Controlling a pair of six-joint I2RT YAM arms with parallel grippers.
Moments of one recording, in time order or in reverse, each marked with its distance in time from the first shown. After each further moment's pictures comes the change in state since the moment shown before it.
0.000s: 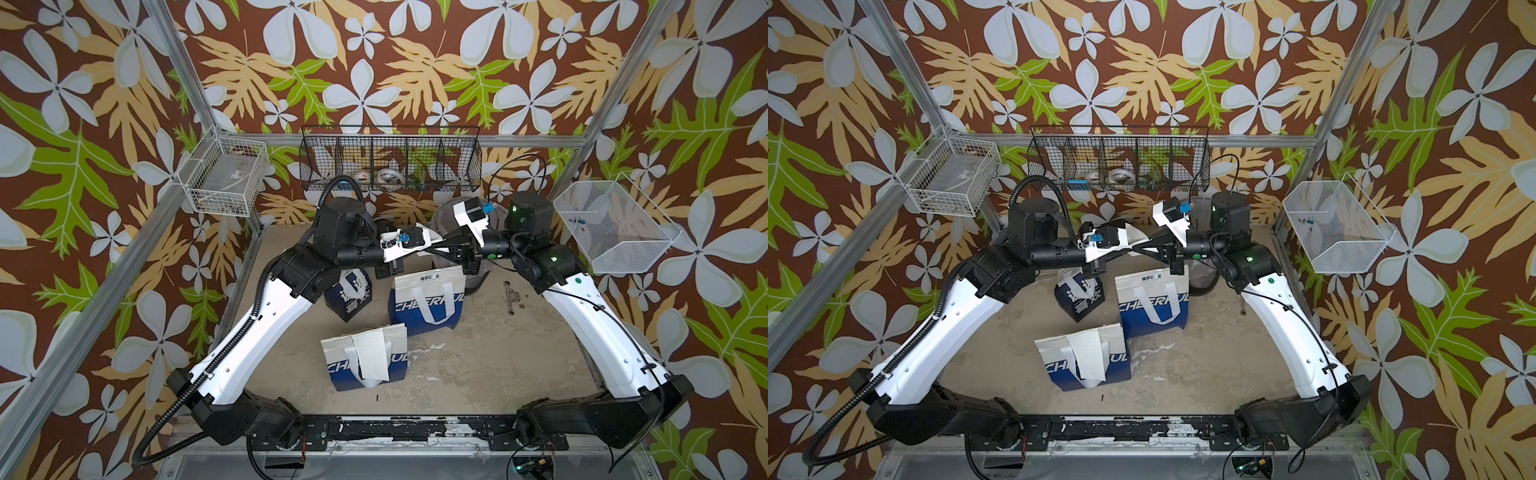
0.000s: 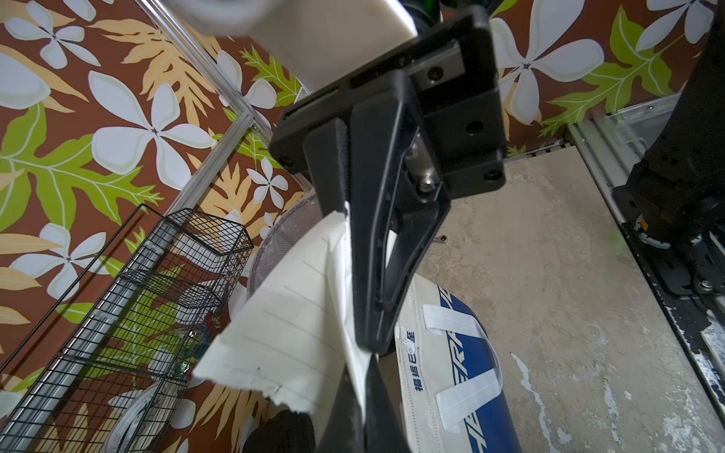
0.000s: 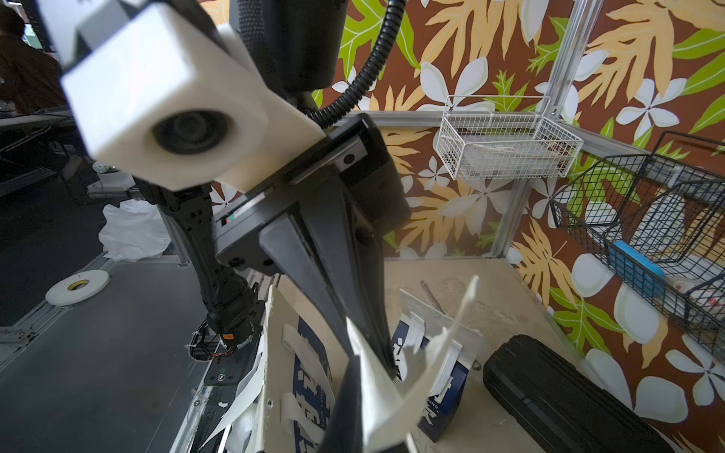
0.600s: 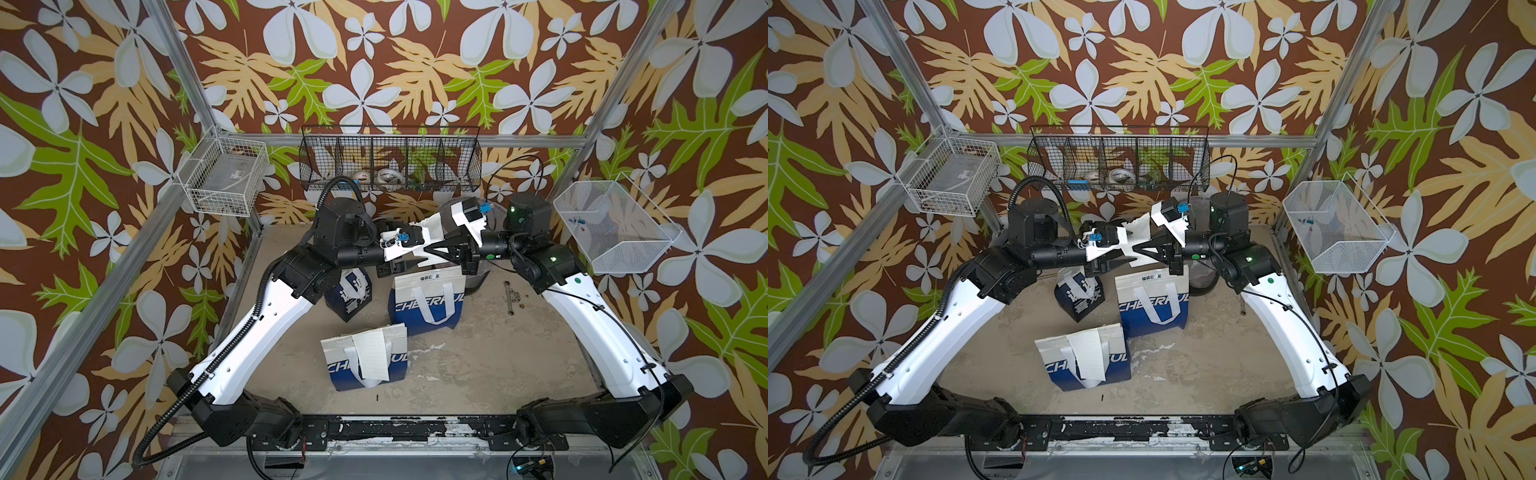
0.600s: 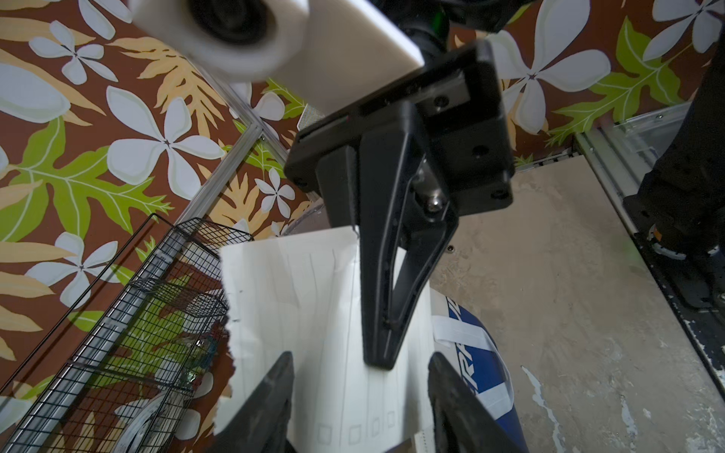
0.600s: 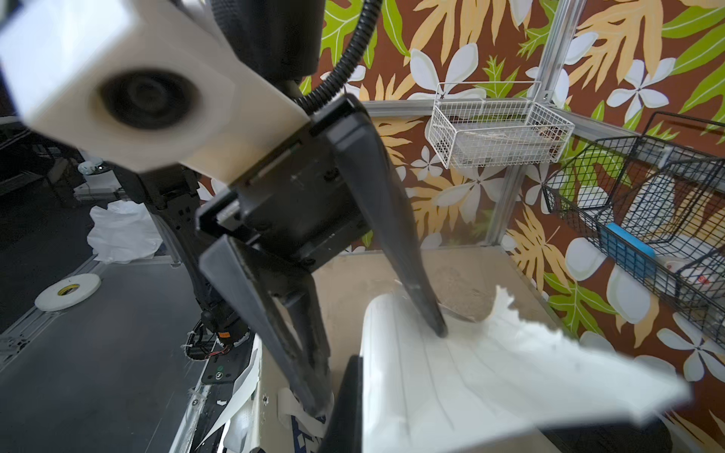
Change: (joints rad) left arm 0.000 -0.005 -0.034 0.056 0.004 -0.002; right arm 0.001 0.000 0.004 -0.028 0.026 -0.004
